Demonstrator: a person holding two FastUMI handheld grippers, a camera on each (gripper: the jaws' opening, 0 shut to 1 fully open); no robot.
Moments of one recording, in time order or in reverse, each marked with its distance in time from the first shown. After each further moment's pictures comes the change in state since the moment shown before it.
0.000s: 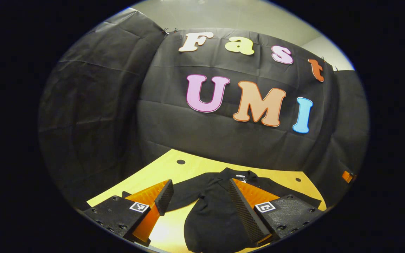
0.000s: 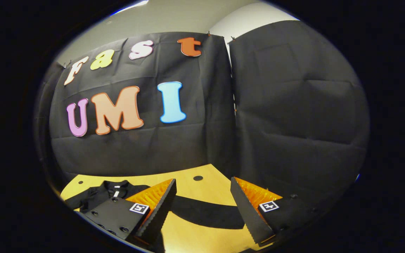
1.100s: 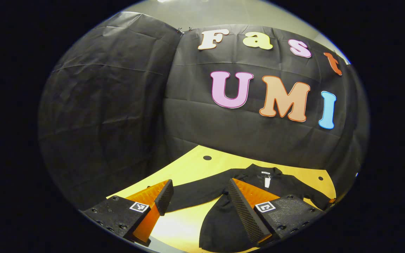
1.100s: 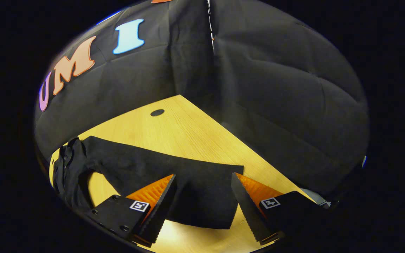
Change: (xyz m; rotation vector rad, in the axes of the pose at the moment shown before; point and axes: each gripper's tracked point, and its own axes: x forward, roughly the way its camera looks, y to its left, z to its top) left arm -0.010 0.043 -0.007 0.038 0.028 0.233; right arm 0.138 -0.082 -0.199 0.045 0.491 -0.138
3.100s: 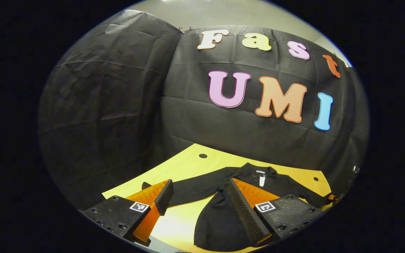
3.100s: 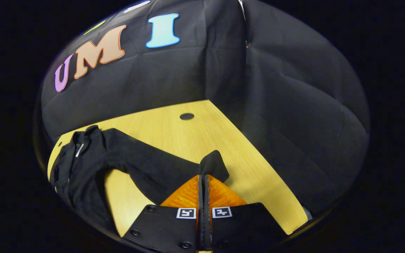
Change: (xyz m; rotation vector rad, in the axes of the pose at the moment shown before) left arm -0.010 -0.011 -0.012 -0.036 0.001 -0.049; right arm -0.042 0.072 0.061 -0.208 -0.081 0.150
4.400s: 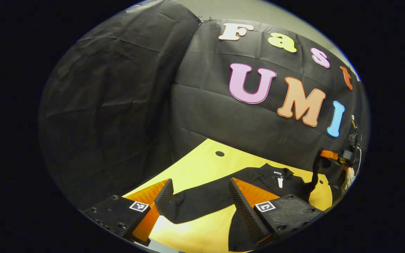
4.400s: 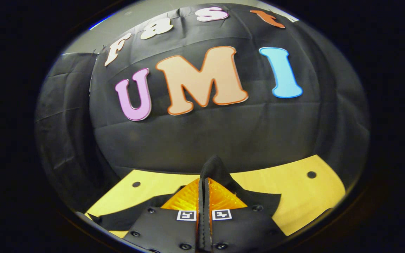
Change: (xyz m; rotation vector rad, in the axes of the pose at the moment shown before) left arm 0.075 0.135 -0.004 -0.072 0.074 -0.006; right arm -0.076 0.449 0.136 -0.093 -0.239 0.503
